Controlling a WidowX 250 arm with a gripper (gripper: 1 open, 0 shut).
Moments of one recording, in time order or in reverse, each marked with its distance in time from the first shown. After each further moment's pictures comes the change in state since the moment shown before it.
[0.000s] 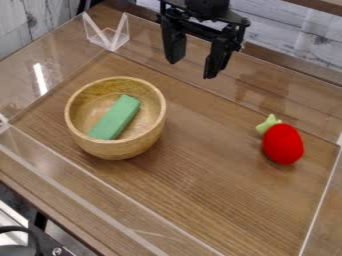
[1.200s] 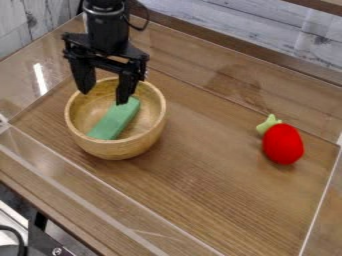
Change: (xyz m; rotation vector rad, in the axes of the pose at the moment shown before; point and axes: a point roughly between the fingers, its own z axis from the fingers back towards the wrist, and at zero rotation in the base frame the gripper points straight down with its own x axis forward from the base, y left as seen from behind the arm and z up) arm -0.050 0.098 -0.048 0.078 -0.019 0.301
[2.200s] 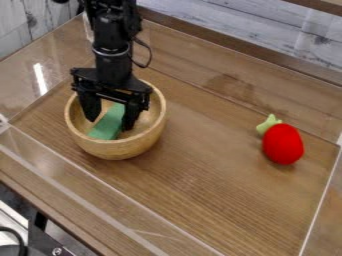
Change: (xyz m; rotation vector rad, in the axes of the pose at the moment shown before) arm 0.003 -0.004 -0.045 -0.001 -0.006 0.019
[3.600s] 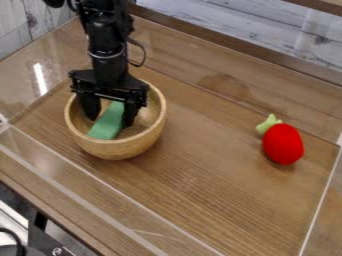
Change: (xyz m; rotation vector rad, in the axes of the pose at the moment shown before) arm 0.013 0.006 -0.007 -0.033 -0.057 0.091
